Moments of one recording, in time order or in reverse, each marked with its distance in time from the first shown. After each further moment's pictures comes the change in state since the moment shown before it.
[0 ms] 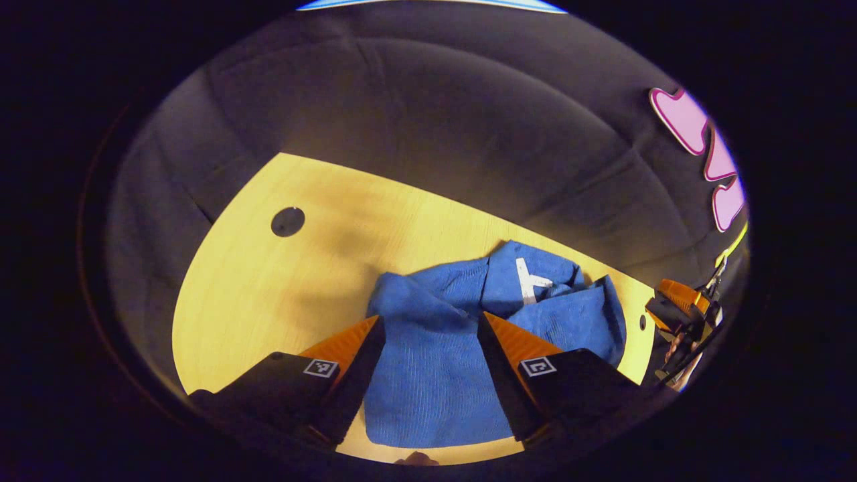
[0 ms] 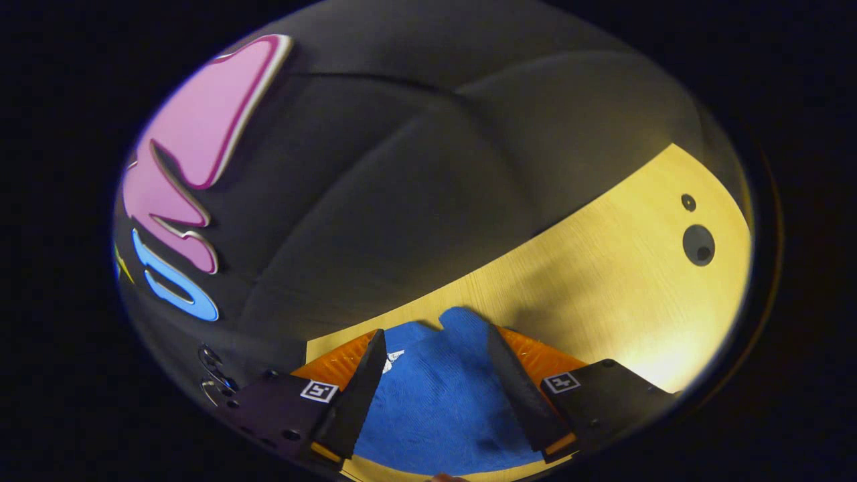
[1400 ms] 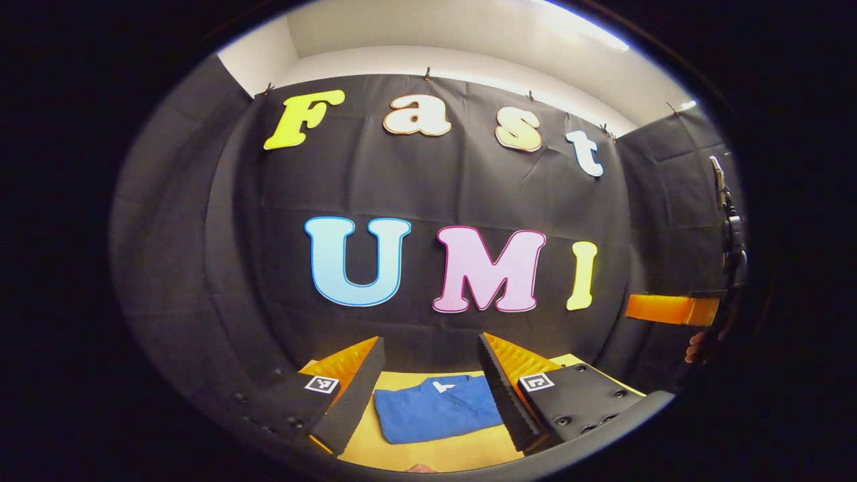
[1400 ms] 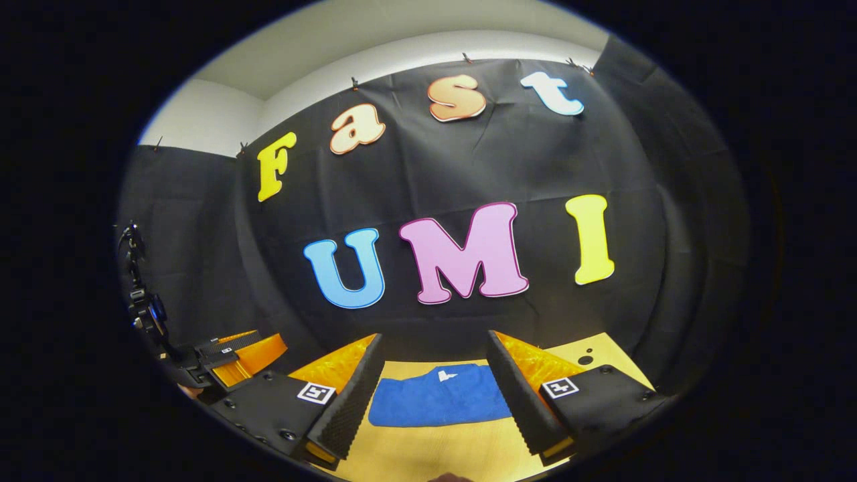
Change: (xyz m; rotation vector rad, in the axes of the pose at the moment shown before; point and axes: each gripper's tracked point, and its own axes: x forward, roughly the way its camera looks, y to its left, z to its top) left arm -0.468 -0.078 -0.141 0.314 -0.972 -0.184; right arm -0.471 0.236 -0.158 -0.576 -0.666 0.088
